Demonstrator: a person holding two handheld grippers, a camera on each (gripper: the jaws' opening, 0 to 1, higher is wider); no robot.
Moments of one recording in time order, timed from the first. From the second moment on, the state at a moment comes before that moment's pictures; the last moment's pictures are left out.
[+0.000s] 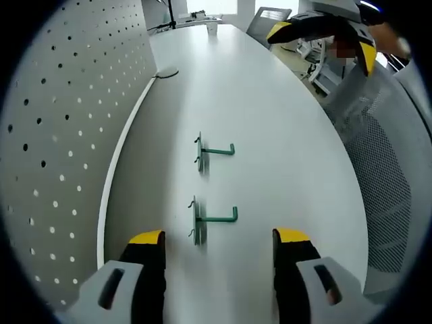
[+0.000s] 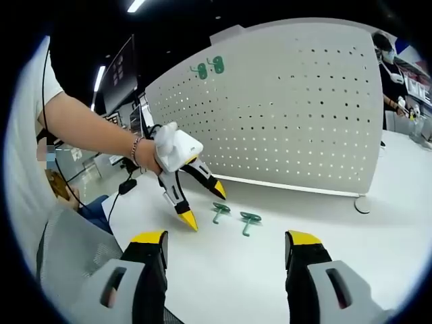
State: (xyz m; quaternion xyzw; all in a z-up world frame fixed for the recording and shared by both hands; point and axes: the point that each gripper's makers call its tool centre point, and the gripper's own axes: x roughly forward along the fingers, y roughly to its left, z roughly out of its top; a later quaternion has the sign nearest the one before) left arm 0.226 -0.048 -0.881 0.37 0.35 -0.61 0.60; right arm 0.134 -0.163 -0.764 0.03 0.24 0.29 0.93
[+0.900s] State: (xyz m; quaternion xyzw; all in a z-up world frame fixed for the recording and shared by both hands) left arm 0.232 -0.053 -0.881 0.34 0.34 -0.61 0.63; right arm 0.134 -0.166 -0.763 0.03 0.24 0.29 0.93
